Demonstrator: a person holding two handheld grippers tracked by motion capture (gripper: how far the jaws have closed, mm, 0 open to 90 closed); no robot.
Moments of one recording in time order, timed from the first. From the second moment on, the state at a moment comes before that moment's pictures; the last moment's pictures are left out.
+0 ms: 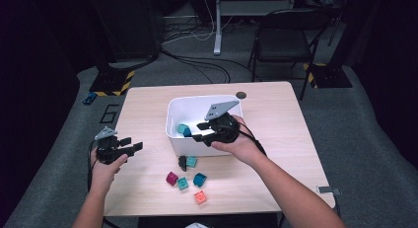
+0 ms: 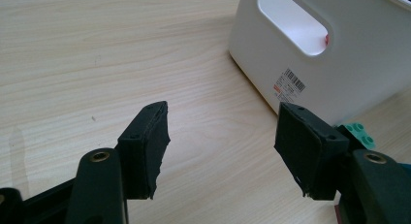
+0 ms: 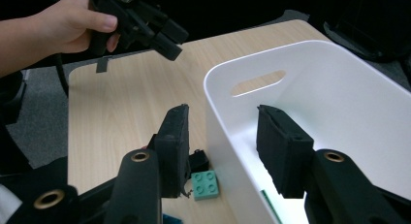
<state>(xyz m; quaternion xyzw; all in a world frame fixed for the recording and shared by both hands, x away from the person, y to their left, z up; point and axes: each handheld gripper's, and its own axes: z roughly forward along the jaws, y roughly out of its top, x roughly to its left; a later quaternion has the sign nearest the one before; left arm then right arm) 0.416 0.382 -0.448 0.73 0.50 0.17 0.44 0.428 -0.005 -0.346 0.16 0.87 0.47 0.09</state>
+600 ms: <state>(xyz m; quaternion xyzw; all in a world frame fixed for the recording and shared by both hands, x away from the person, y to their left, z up) 0.415 0.383 -0.448 0.73 0.50 0.17 0.44 0.402 -0.014 -0.403 0.17 0.87 0.45 0.08</state>
